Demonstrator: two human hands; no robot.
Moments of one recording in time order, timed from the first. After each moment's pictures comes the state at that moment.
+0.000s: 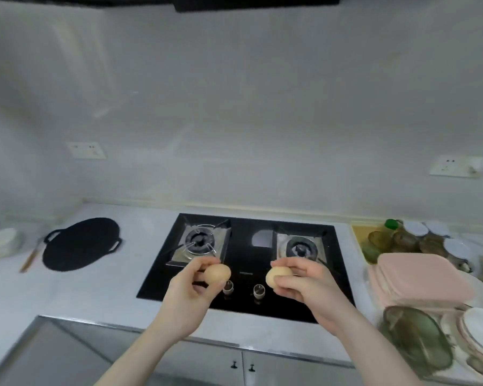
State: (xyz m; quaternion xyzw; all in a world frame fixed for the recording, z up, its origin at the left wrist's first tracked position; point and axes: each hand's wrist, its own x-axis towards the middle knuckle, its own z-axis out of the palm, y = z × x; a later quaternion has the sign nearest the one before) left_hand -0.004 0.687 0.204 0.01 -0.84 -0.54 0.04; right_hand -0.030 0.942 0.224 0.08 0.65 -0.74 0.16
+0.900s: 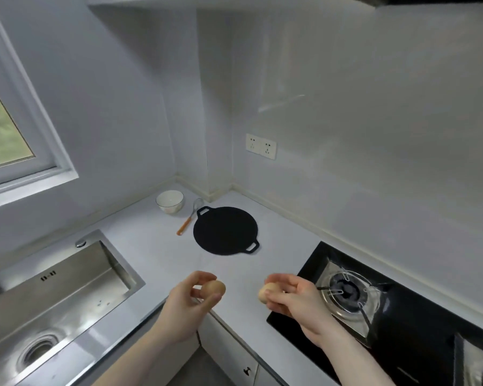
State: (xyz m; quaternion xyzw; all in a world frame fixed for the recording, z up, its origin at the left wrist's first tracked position) left_hand 0.038 0.313 0.154 0.27 -0.81 -0.50 0.14; right_hand -0.119 0.517 0.166 -0.07 0.66 -0.65 0.36
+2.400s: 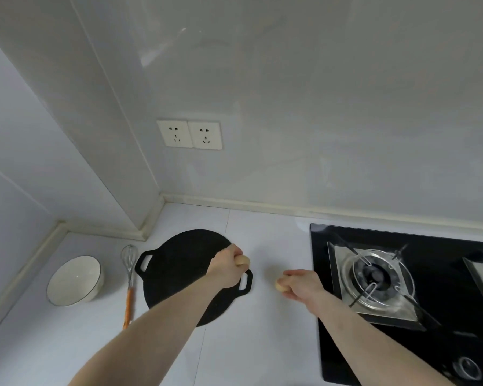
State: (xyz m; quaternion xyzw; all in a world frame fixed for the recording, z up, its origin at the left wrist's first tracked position) left_hand -0.373 0.128 0.000 0.09 -0.91 -0.36 -0.19; right_hand -0.348 0.350 -0.012 0.33 0.68 -0.61 0.24
